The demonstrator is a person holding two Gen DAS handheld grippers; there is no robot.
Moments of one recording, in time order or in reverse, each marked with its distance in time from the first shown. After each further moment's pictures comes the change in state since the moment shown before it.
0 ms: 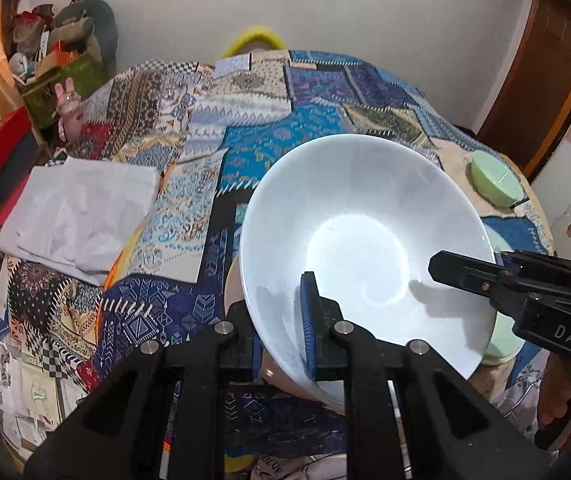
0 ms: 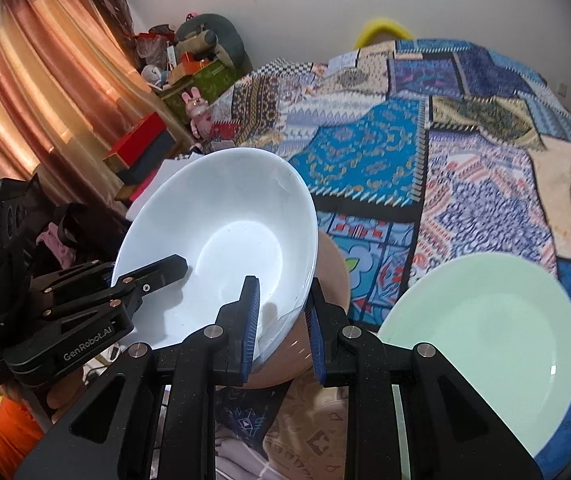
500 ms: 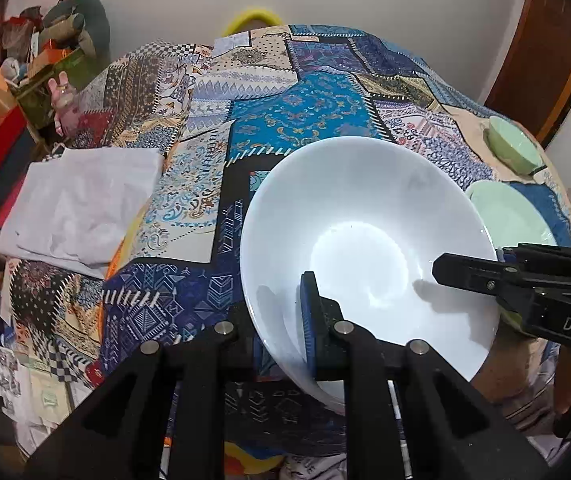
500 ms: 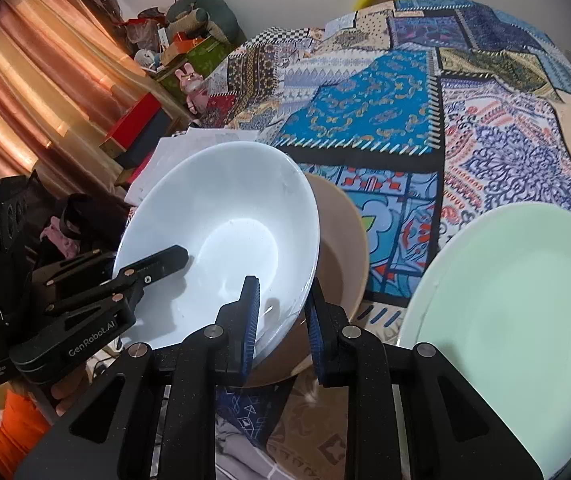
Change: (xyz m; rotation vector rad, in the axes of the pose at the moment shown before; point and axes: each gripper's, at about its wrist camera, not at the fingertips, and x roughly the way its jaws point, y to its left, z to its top) left arm 0.028 0.013 -0.017 0.065 0.056 0.038; right arm 0.034 -0.003 -0.018 0.049 0.089 0.038
